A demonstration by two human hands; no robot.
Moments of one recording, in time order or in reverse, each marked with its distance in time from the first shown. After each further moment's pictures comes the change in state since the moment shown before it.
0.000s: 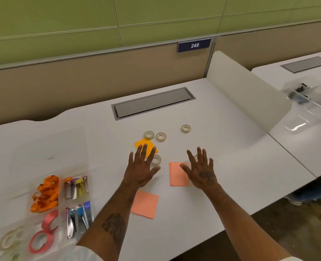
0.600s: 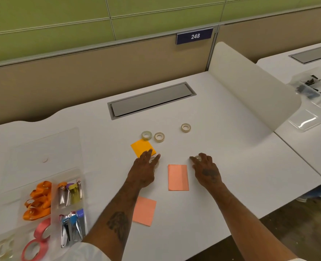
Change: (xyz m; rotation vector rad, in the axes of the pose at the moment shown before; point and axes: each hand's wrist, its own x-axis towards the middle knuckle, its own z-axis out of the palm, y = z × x) left_hand 0.035 0.013 0.019 0.019 -0.183 0.074; right_hand 0.031 0.033 0.014 0.051 -0.058 -0.023
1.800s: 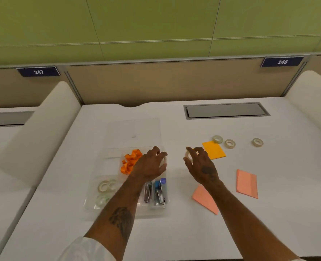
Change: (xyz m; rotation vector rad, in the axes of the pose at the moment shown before) left_hand -0.210 -0.164 -0.042 -0.205 0.291 -0.231; right_hand -0.054 -0.274 -0.011 0.220 0.307 -0.475
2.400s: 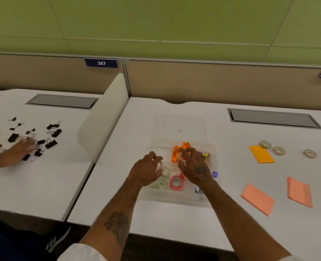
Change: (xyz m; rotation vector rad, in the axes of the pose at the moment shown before) left_hand -0.166 -0.154 -0.036 0.020 0.010 -0.201; right_hand -0.022 -0.215 0.060 0.099 -0.100 -0.239
